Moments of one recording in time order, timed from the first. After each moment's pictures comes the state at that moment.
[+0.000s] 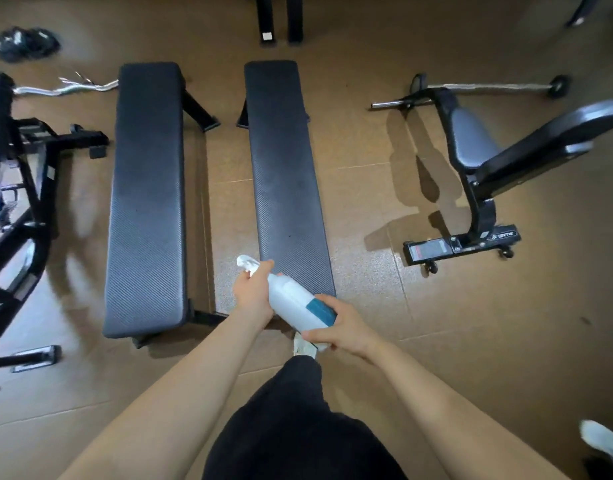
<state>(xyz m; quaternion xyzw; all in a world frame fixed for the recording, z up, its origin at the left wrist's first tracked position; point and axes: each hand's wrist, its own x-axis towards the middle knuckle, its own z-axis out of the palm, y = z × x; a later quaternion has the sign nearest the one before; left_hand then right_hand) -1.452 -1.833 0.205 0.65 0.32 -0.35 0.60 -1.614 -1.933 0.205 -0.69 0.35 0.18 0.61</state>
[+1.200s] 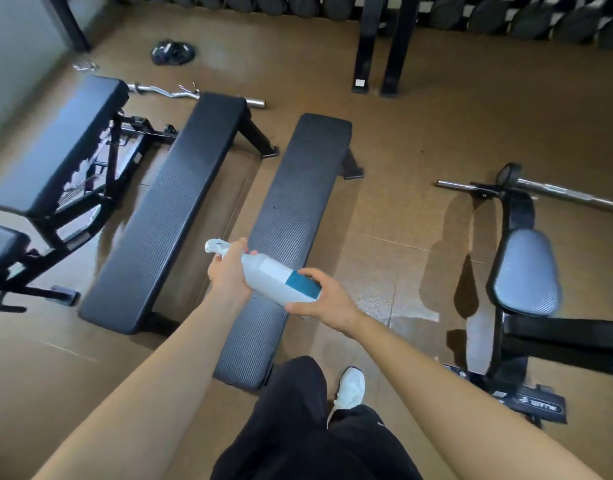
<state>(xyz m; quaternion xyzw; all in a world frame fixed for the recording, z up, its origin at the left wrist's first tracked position) -1.356 -2.172 0.246 0.52 0.43 -0.08 0.73 -1.454 -2.349 0.228 -0.70 0.11 0.21 0.67</state>
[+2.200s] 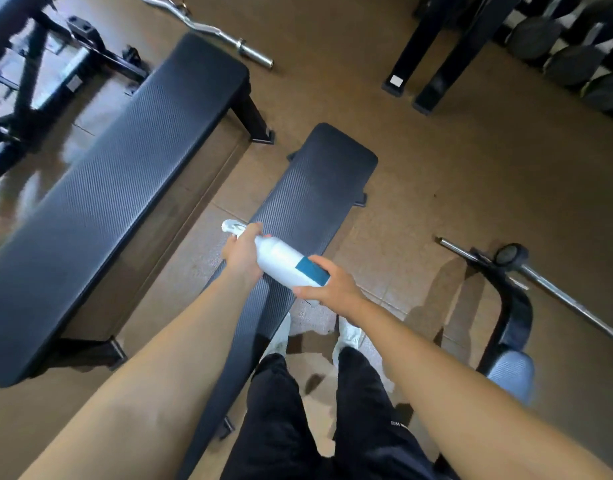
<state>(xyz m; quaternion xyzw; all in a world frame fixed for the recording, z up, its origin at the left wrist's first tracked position) -0.987 -2.251 0.096 0.43 0.53 -0.14 0.72 -1.055 -2.432 0.126 -0.77 0.14 0.34 0.52</state>
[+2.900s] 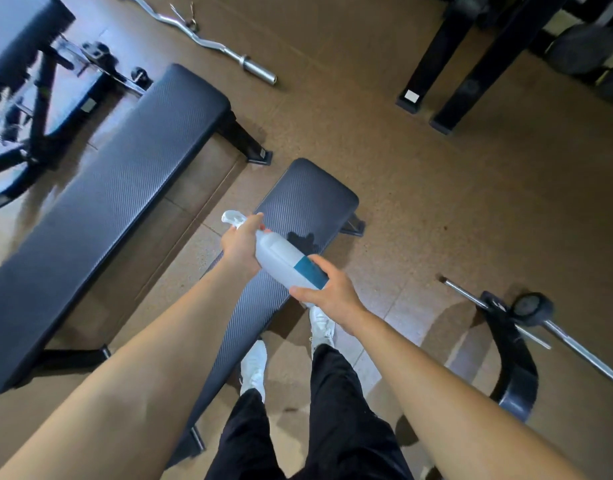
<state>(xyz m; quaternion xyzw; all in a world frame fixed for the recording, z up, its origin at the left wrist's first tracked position) -0.811 -2.423 0.098 0.48 0.55 -0.12 0.67 -0.886 -2.609 0.105 -0.74 0.10 0.35 0.57</state>
